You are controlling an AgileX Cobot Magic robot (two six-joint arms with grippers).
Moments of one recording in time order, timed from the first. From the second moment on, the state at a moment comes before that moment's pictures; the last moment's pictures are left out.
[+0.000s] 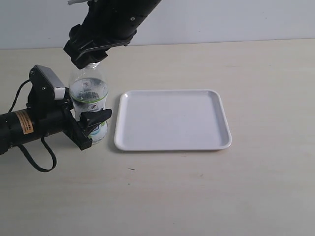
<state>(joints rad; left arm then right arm) -0.19 2.00 -0.57 0.76 -1.11 -0.03 0.58 1.95 -1.75 0.39 0.84 -0.49</state>
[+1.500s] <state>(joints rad) -0.19 2.00 -0.57 0.75 -1.10 -0.04 0.58 1.96 -1.75 0.40 0.85 -1.77</state>
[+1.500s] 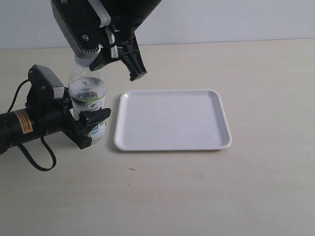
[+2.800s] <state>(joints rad) -0.19 2.06 -0.58 0.62 -1.18 -0.09 0.46 1.64 -1.38 -0.21 0.92 -0.01</state>
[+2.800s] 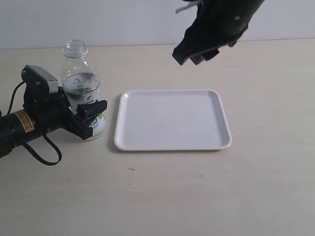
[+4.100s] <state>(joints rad) -0.19 2.06 -0.58 0.63 -1.18 -0.11 0.38 2.04 -1.19 0.12 0.51 0.00</state>
